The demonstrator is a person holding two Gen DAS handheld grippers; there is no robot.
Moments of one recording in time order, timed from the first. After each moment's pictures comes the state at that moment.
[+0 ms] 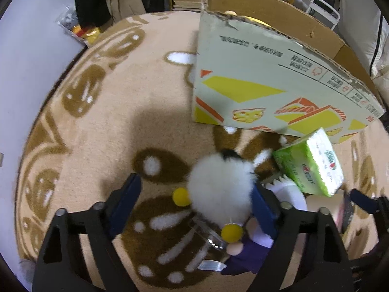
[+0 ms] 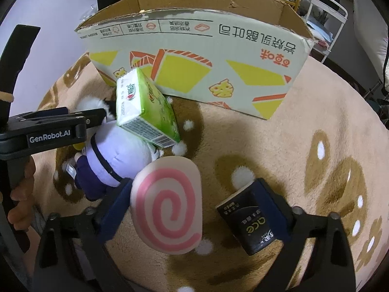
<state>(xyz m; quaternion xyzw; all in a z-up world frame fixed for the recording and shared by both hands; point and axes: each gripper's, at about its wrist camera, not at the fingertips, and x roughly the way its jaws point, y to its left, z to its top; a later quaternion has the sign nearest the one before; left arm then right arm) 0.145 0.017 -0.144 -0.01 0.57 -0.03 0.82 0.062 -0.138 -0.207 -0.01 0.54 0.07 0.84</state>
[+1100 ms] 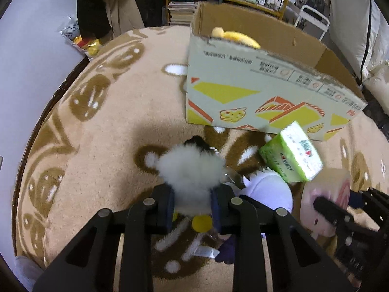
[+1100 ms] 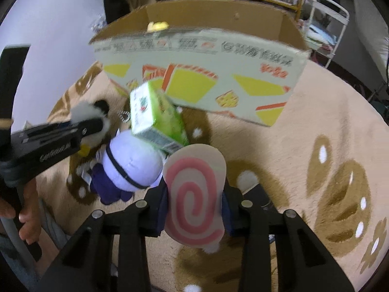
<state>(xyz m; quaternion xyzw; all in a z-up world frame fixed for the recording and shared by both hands) 0.112 0.007 -0.118 -0.01 0.53 -0.04 0.85 0.053 -0.146 -0.191 0.01 0.51 0.09 0.85</state>
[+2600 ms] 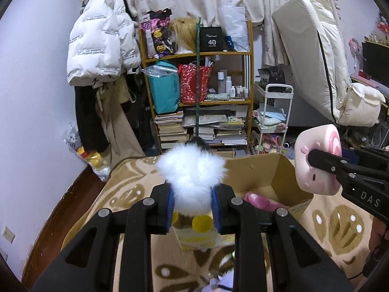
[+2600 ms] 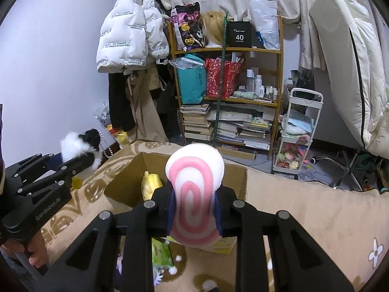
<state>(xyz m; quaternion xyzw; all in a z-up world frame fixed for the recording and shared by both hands) 0.127 -0.025 0.027 0.07 0.26 -0.08 0.96 0.076 -0.176 -0.047 0.02 0.26 0.07 0.96</state>
